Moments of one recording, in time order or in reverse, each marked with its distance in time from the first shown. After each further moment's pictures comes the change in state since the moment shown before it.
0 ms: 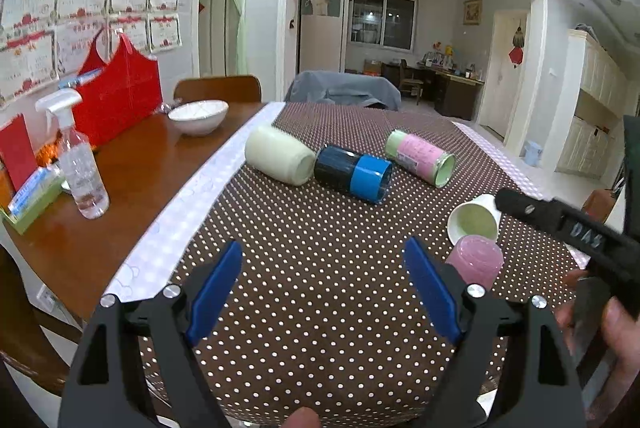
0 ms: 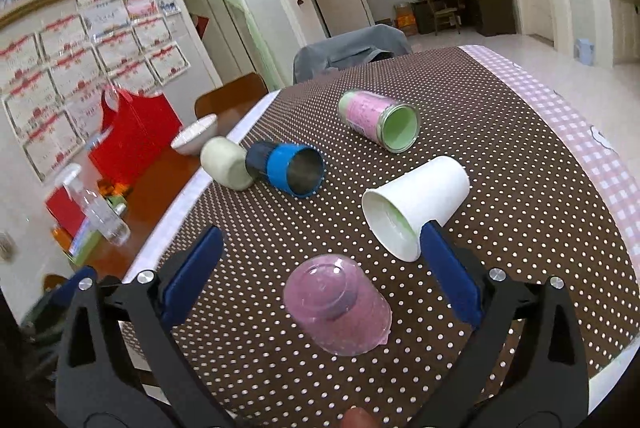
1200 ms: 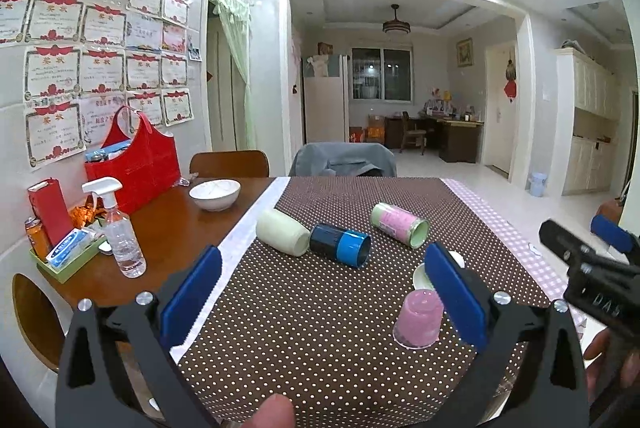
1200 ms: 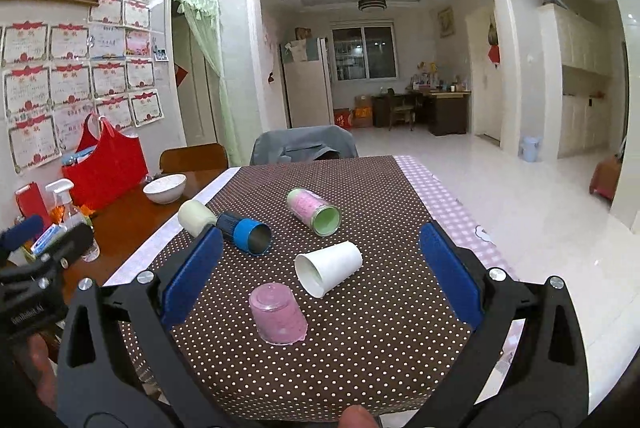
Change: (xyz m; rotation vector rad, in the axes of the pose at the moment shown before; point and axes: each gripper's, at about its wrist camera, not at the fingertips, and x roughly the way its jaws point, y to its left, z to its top) left arm -0.115 -0.040 0.029 0.048 -0.226 0.037; right arm -0.155 0.034 -0.007 -0.218 -0.315 -0.225
